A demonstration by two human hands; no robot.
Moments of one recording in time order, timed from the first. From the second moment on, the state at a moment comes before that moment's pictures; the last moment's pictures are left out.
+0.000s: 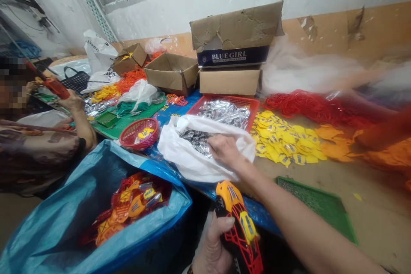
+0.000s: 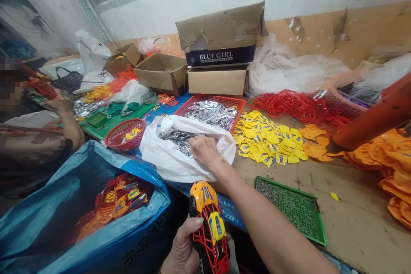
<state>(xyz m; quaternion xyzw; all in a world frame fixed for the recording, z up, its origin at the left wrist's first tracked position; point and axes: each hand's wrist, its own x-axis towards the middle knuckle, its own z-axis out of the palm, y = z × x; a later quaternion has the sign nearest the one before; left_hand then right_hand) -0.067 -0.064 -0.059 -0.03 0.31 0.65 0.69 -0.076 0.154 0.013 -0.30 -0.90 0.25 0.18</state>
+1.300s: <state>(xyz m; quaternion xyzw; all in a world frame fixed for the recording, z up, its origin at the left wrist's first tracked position) -0.042 -0.049 -0.007 0.24 0.32 0.56 0.73 0.122 0.045 -0.007 -0.21 -0.58 0.61 0.49</state>
